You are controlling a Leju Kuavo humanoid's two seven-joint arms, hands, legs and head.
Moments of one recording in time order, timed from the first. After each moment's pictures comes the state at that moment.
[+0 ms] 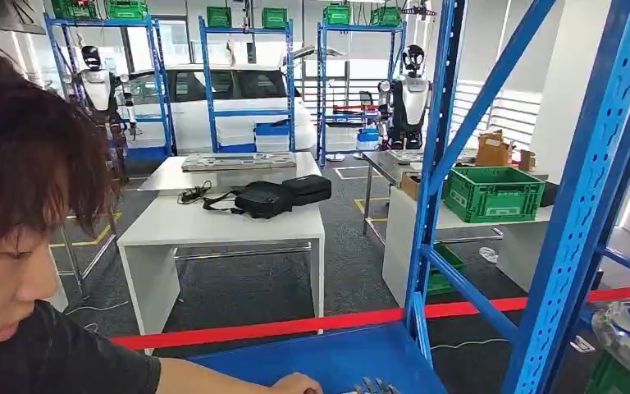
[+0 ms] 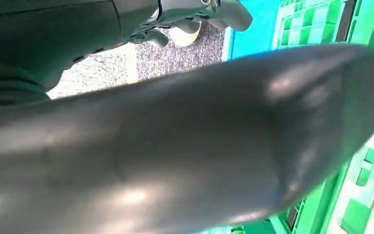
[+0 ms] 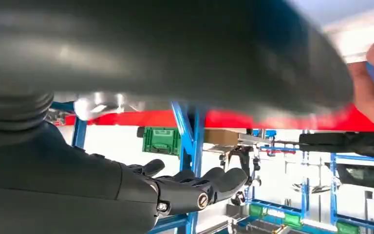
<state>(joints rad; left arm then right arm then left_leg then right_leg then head) -0.19 -0.04 1.31 -0.20 -0.72 -0.27 -0.50 -0.64 0.16 0.42 -0.24 1.43 -0.43 -0.12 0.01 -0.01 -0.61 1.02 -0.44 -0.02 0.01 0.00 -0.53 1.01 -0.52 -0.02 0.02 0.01</state>
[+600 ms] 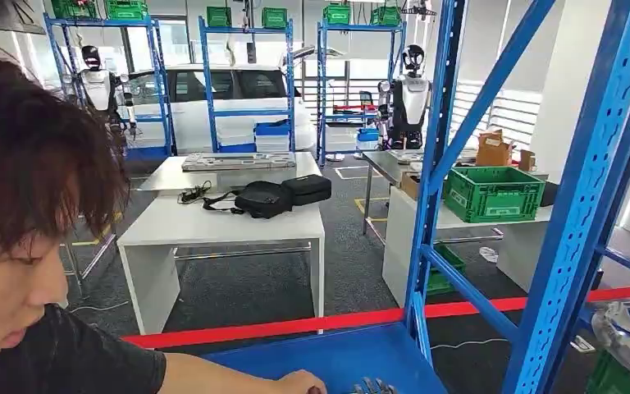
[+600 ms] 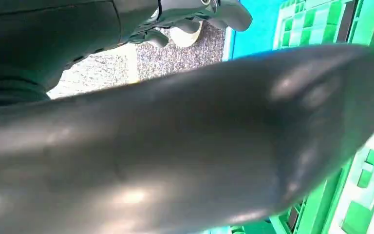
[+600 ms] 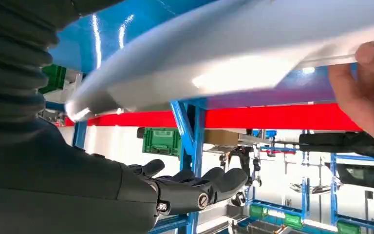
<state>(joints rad) -0.19 -0.04 1.31 -0.20 -0.72 -0.26 -0.50 -0.64 0.16 0.42 -0.24 1.42 -0.43 -0.13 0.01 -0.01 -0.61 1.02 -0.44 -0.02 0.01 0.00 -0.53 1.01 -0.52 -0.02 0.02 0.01</state>
